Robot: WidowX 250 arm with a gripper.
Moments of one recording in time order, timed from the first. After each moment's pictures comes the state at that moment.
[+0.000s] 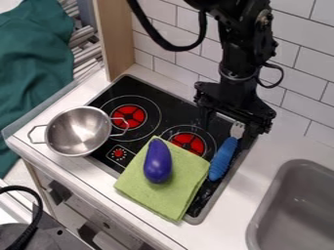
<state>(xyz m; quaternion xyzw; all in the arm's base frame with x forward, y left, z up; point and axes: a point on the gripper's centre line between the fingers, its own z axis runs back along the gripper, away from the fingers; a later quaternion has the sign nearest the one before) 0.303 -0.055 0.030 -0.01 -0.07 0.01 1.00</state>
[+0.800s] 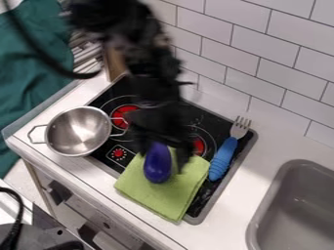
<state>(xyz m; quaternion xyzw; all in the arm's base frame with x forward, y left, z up) 0.223 0.029 0.013 -0.04 -0.08 0.06 0.99</state>
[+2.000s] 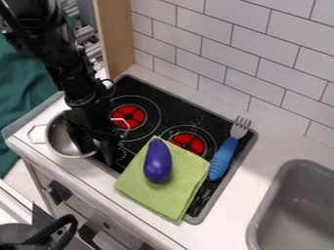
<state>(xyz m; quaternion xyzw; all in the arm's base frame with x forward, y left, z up) 0.216 0.124 -0.042 -0.05 -0.03 0.05 1.00</state>
